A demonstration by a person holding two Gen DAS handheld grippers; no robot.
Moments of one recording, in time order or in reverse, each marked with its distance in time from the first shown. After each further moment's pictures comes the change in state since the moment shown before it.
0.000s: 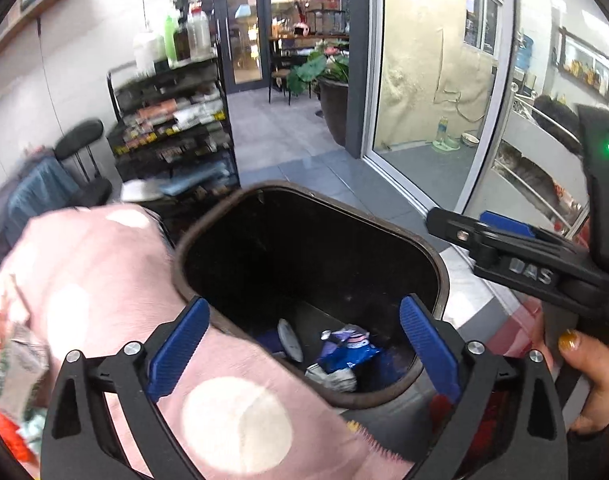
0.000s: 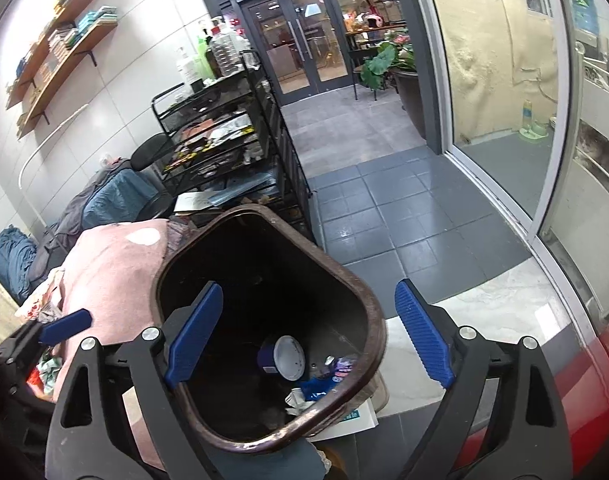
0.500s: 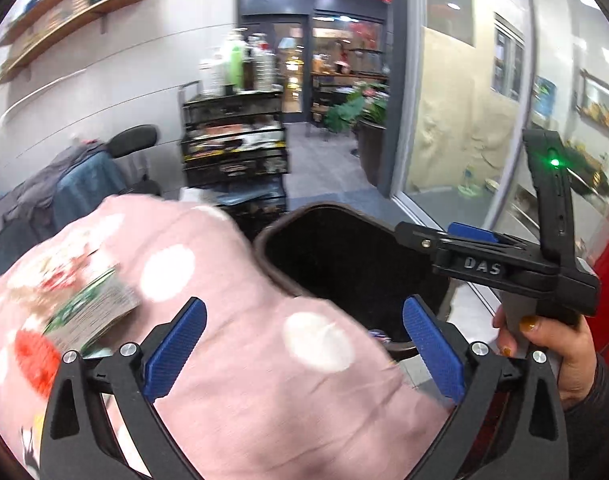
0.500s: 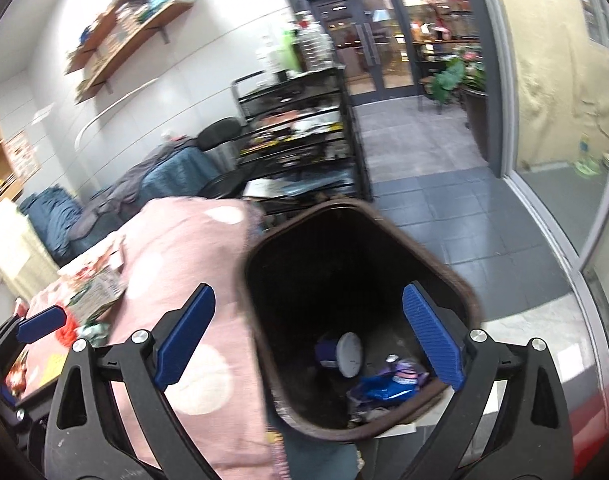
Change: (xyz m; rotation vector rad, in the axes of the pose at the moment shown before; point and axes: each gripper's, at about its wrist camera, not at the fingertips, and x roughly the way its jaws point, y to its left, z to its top) left arm -0.090 0.052 -0.047 -0.145 -0.132 0.100; right arm -0.017 0.084 -0.017 -0.161 0.003 0.197
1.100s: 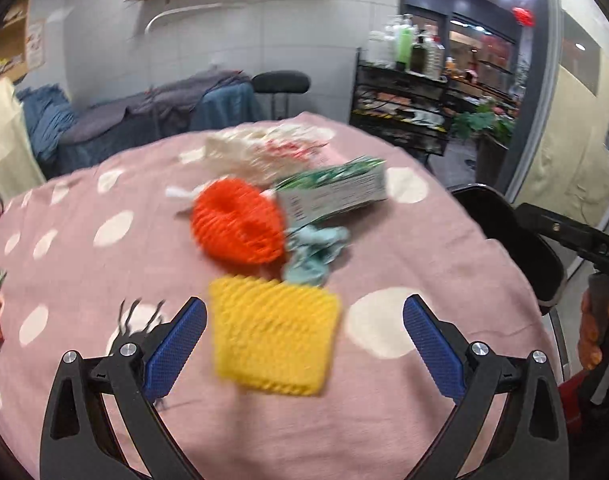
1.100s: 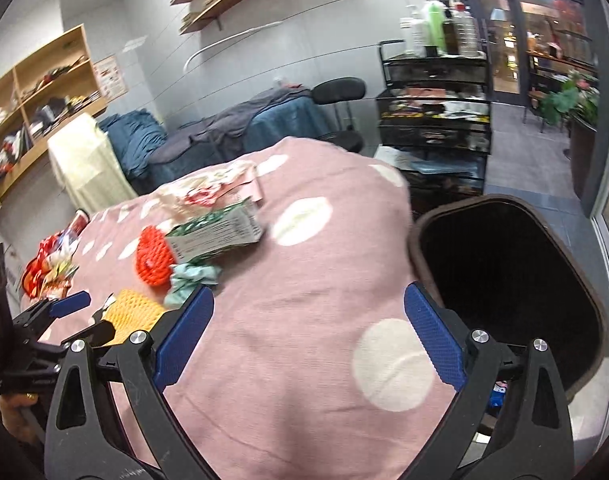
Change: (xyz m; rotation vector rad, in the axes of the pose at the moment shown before) left arm -0.068 0.151 -0.092 -0.324 0.098 0.320; right arm 0.021 0.145 -0.031 -0.260 0.129 0.274
